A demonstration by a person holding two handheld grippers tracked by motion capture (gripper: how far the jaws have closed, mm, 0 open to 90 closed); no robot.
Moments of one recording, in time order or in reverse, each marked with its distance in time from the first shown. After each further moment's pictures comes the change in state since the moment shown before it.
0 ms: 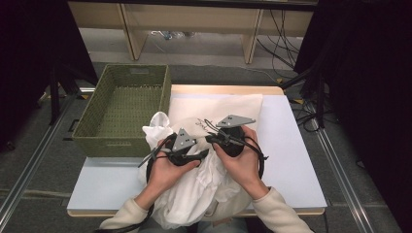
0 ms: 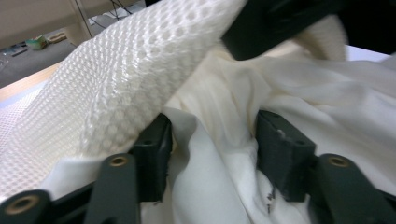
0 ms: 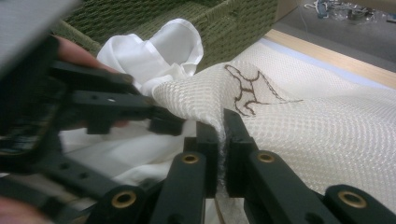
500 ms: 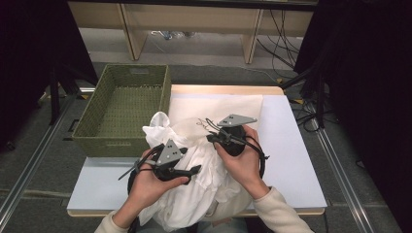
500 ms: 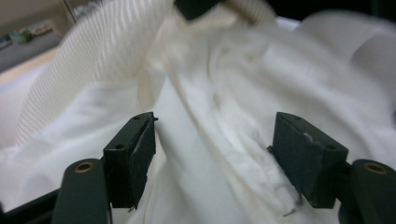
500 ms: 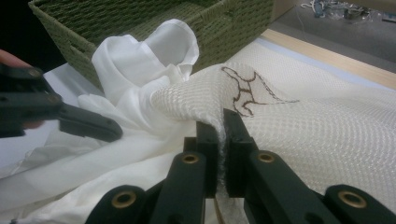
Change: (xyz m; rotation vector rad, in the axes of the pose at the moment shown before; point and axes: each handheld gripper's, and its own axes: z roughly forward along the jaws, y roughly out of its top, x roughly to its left) left arm -0.010 -0.013 -0.036 0.086 -0.023 0.032; right arm -0.003 0.000 -0.001 0.002 -0.007 0.005
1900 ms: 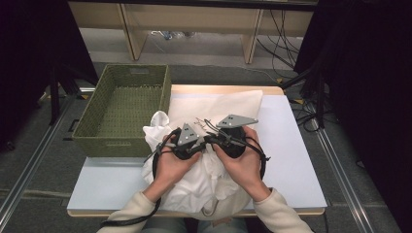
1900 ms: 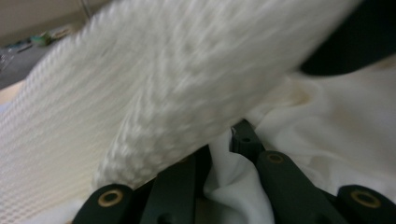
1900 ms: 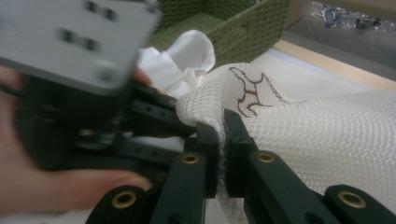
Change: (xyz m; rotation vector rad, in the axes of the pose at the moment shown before) left arm 0.025 0.025 0.066 -0.034 0.059 -0.016; right arm 0.011 0.005 -0.009 -0.021 0.042 0.004
